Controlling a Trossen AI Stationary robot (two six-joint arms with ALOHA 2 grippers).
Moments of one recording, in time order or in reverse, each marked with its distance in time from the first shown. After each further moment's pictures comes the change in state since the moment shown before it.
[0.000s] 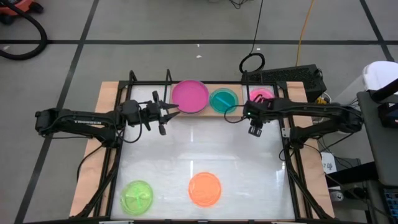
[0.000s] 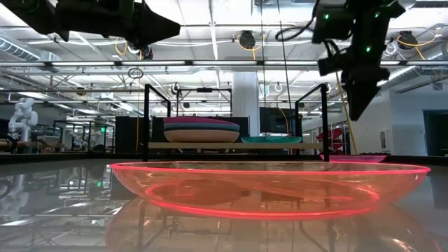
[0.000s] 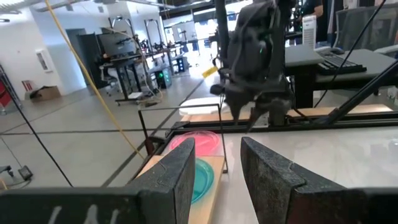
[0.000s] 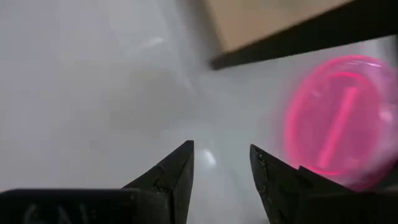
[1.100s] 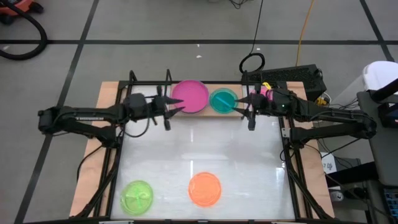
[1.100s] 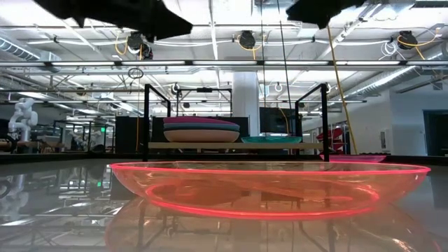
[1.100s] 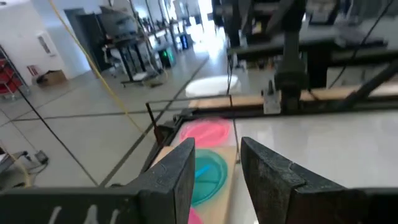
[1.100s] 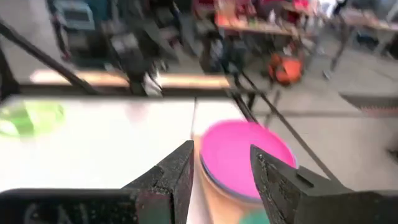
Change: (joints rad) left arm 0.034 0.087 0.189 -0.204 0.000 0.033; right arm 0.092 -0.321 -0.024 0.858 -0.177 -0.212
